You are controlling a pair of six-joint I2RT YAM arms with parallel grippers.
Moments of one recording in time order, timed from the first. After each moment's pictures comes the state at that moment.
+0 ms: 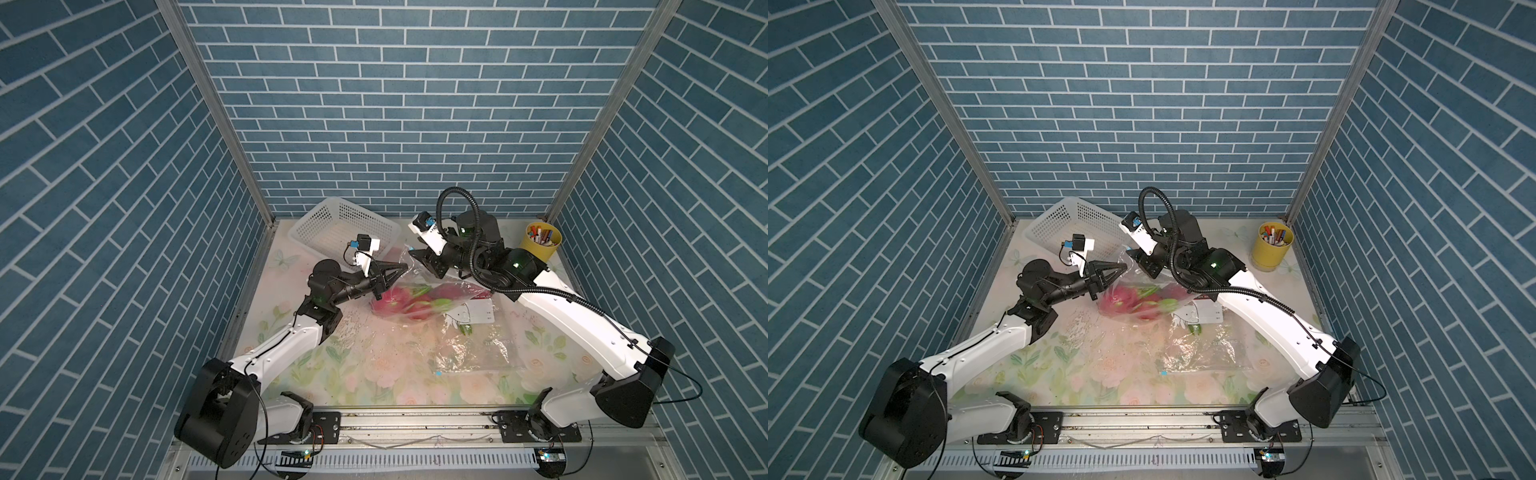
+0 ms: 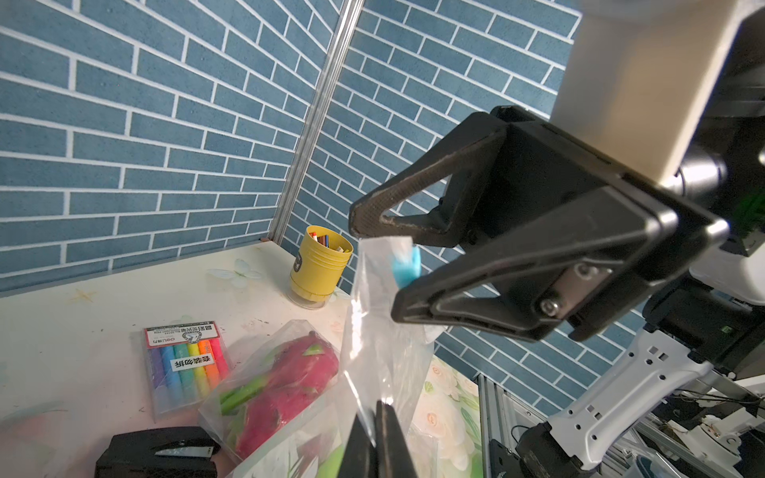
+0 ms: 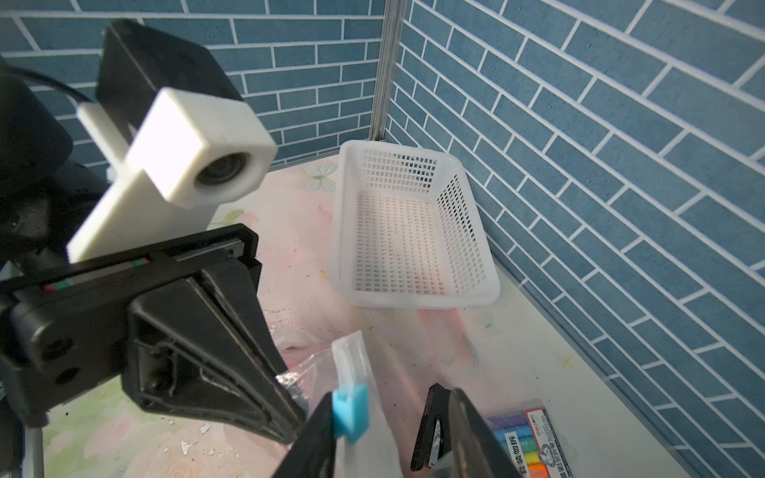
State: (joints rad) left arm -0.44 1.26 0.69 0.67 0.75 -0.51; right arm 0.82 1.45 1.53 -0.51 -0.13 -0.28
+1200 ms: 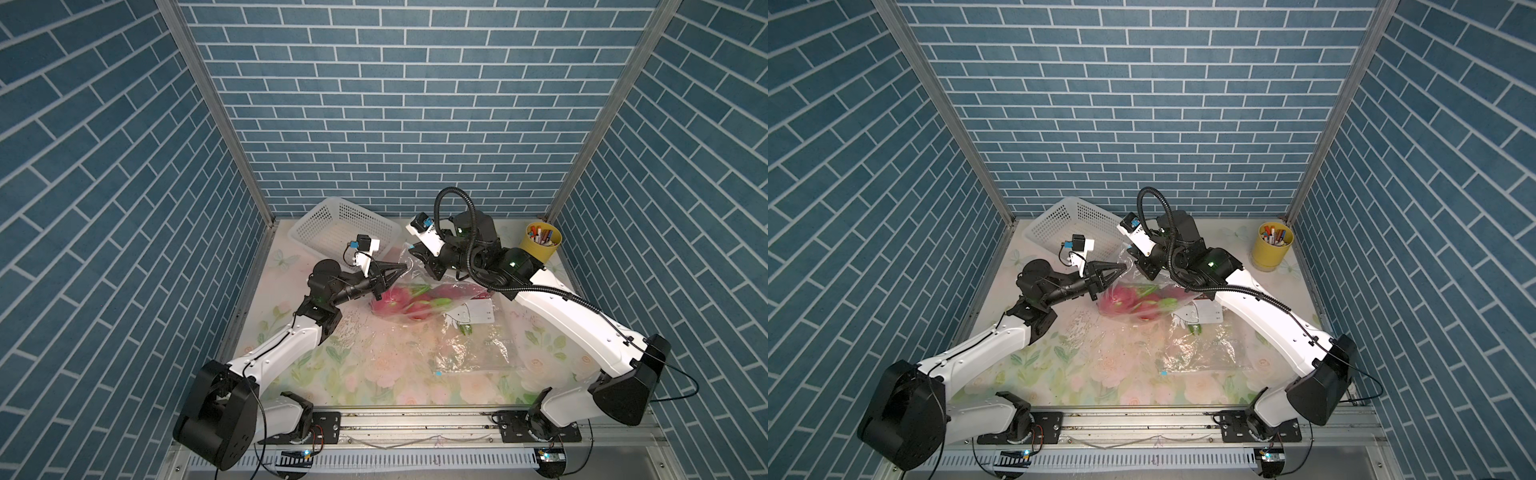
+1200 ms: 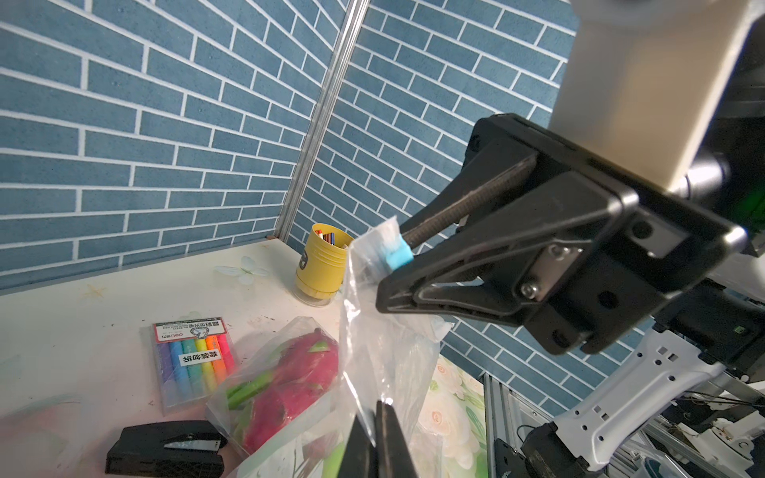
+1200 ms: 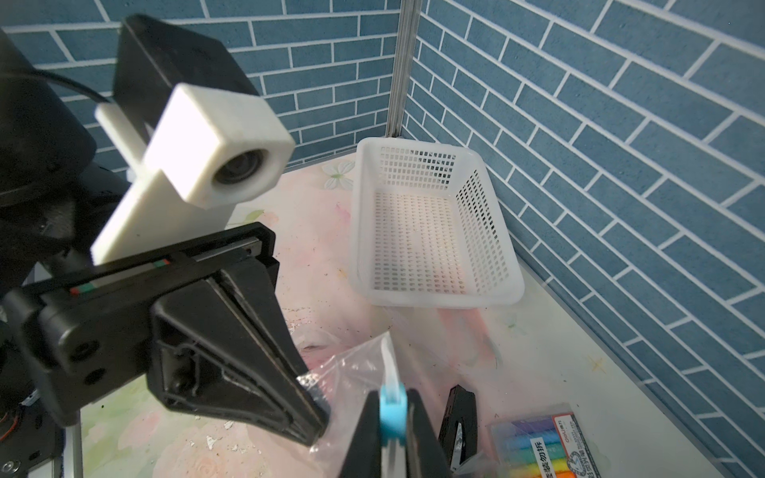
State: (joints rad) left arm -0.44 1.25 0.69 0.64 0.73 -0.50; right arm 0.82 1.47 1.53 -0.52 -0.18 -0.26
